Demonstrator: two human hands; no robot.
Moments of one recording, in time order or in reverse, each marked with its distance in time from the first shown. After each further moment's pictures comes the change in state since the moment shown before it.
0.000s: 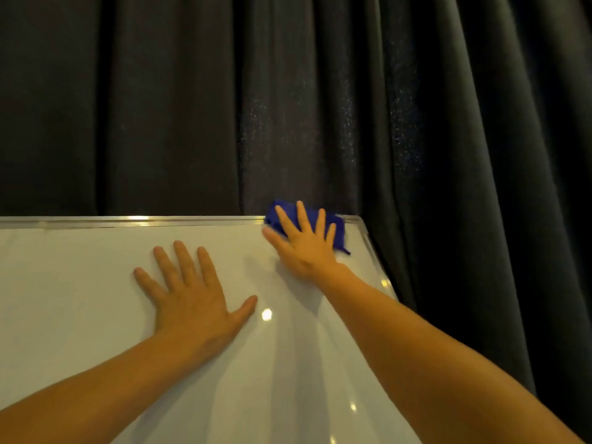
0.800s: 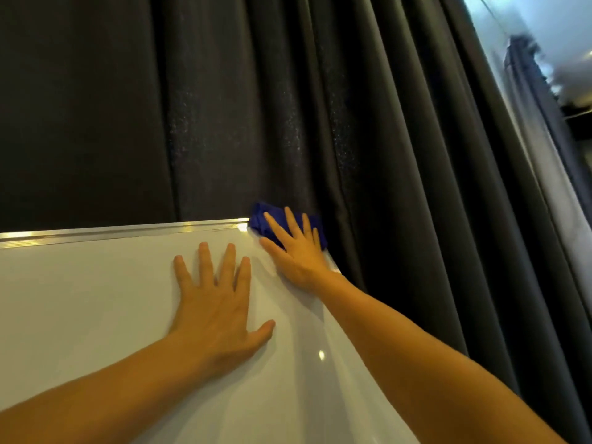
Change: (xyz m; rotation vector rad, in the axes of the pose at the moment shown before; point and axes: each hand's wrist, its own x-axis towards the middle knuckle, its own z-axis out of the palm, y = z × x) left_hand 0.024 0.079 0.025 0.020 0.126 0.572; right_hand -0.015 0.083 -0.010 0.000 0.145 0.152
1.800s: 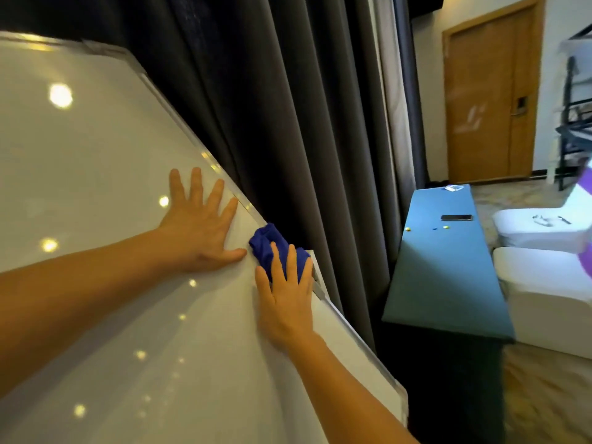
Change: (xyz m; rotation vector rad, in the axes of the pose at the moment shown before) left_hand -0.042 0.151 0.034 0.035 -0.003 0.660; right_hand -0.378 0.021 0.024 0.002 0.105 0.779
